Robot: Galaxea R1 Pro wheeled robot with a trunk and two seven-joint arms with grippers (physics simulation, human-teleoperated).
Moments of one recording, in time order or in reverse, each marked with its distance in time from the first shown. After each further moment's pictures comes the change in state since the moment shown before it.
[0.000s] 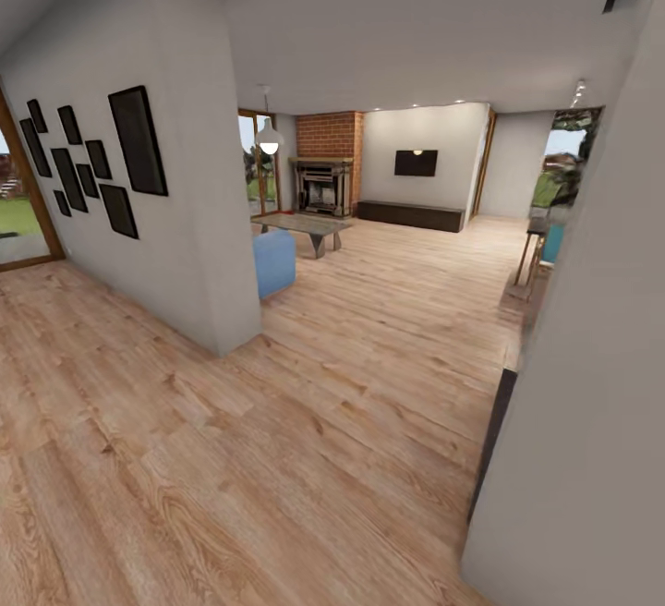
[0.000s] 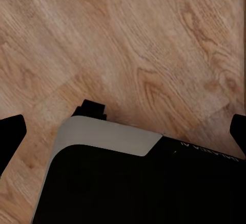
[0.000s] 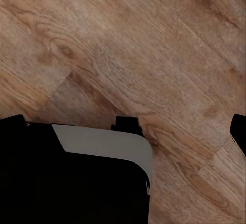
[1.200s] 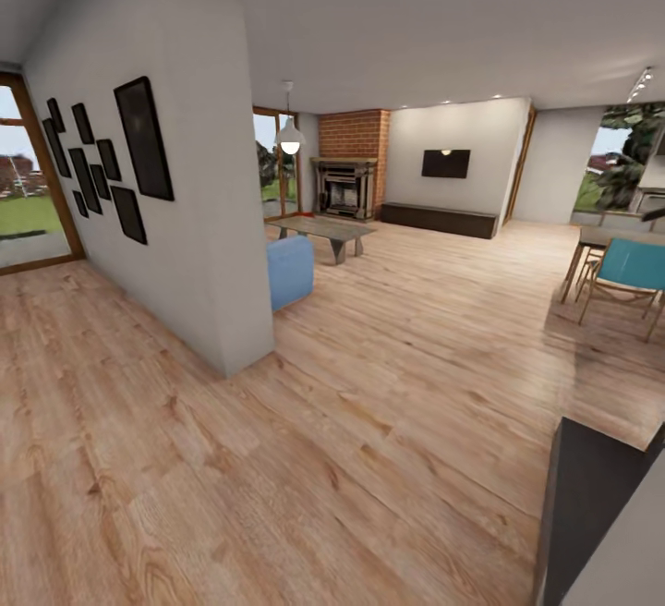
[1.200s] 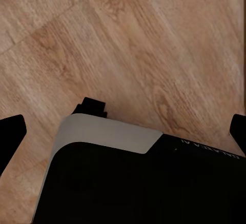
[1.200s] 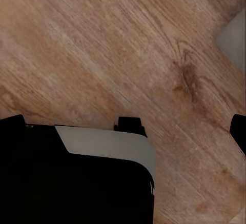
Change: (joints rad) left arm 0.000 0.001 -0.001 0.000 -0.001 0.011 0.000; right arm 0.000 0.006 -0.006 0.000 -0.016 -0.001 -0.004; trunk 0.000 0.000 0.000
